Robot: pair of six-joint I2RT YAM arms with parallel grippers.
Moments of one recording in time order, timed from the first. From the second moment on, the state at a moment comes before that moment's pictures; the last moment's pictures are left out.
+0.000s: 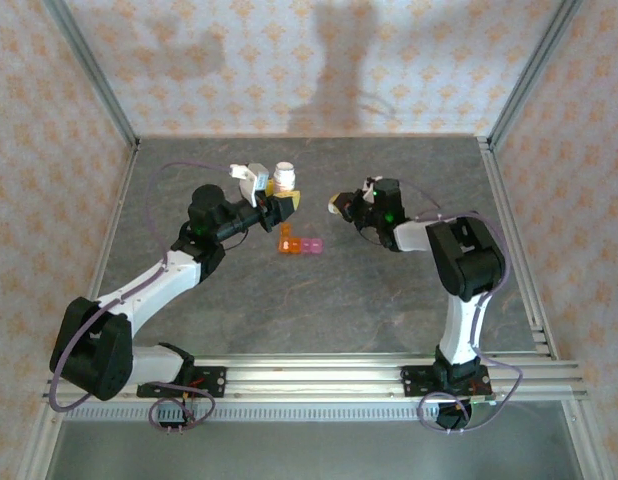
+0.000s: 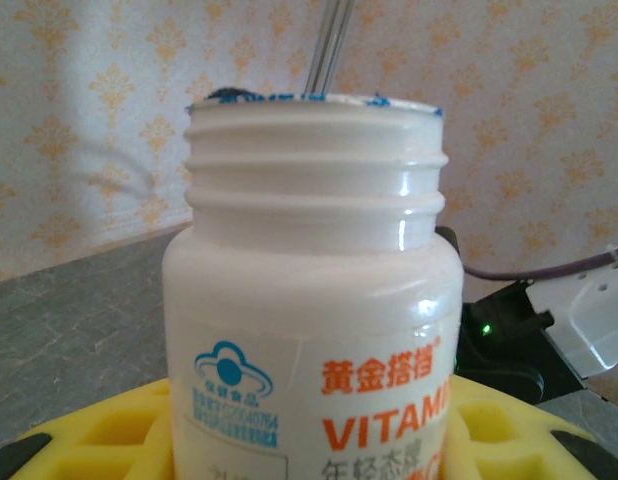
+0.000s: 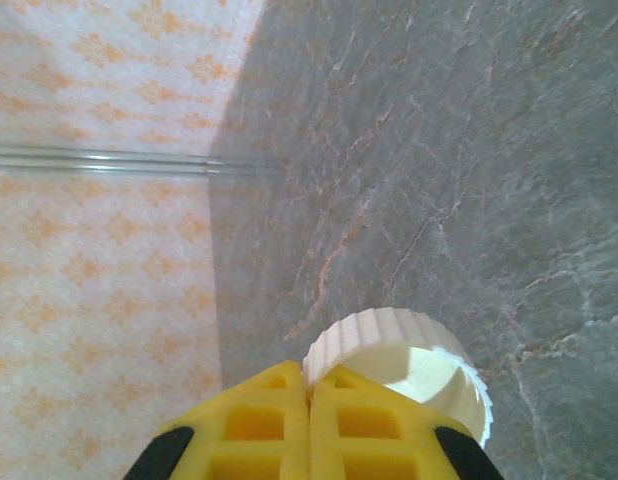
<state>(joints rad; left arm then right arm) -0.36 1.30 0.78 0.49 0.52 -0.25 0.34 1.96 0.96 0.60 -0.51 1.19</state>
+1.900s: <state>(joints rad) -0.36 1.30 0.78 0.48 0.52 -0.25 0.33 2.21 0.87 1.15 -0.39 1.47</state>
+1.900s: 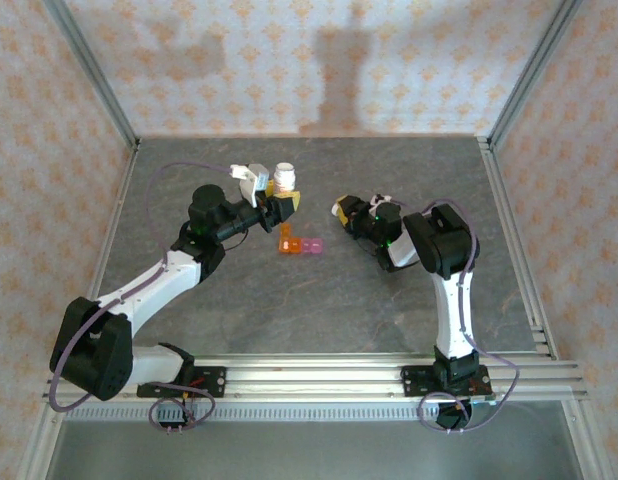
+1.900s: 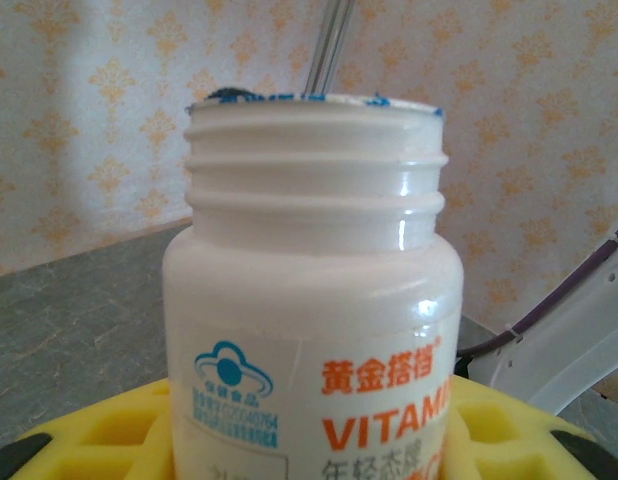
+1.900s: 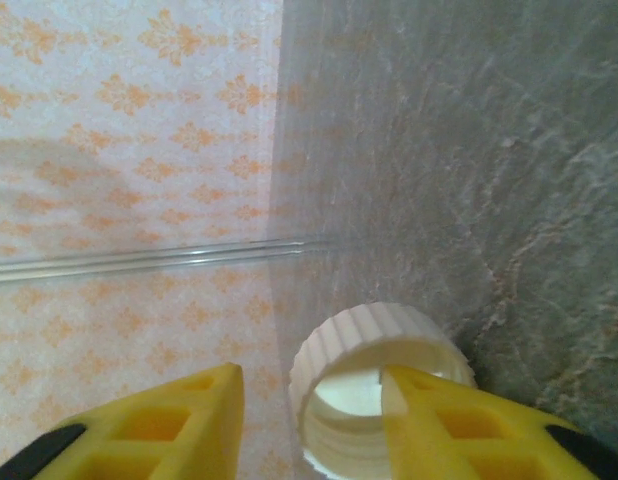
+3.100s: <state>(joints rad) -0.36 1.30 0.78 0.48 0.51 -0.24 0.33 1.83 1.19 -0.08 -0.26 1.07</state>
